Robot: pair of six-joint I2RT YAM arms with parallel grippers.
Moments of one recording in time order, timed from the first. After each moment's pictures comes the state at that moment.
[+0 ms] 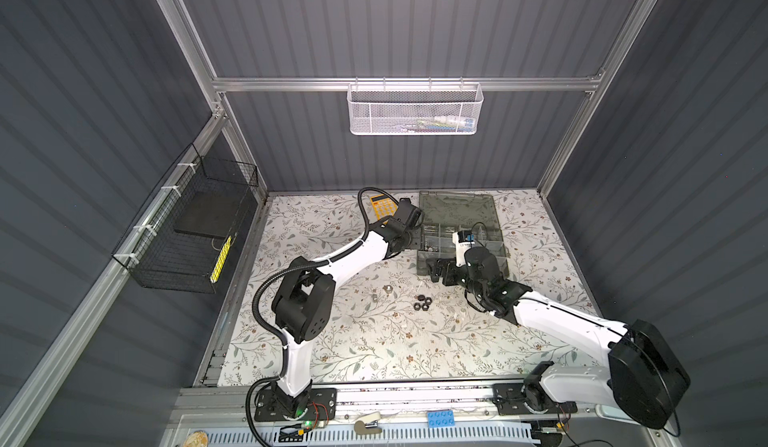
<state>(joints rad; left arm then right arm) -0.71 1.95 1.57 -0.46 -0.15 -0.46 0.65 1.29 0.68 0.10 0.10 0.45</state>
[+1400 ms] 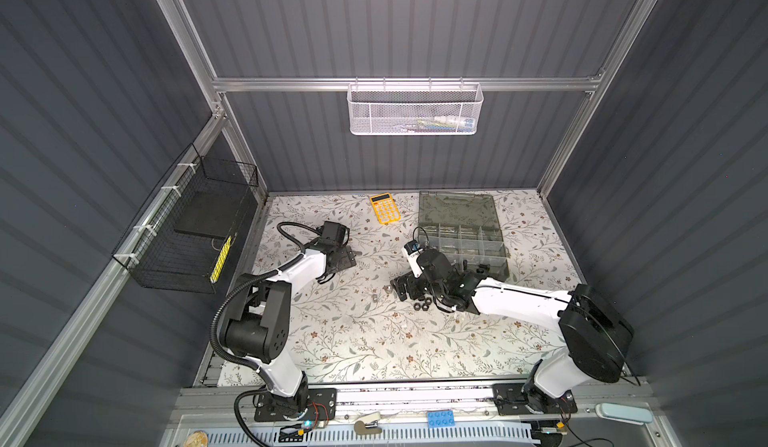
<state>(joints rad) -0.28 1.68 1.04 -0.42 -0.16 -0.56 0.86 1.59 0.93 -0.03 0.08 0.28</state>
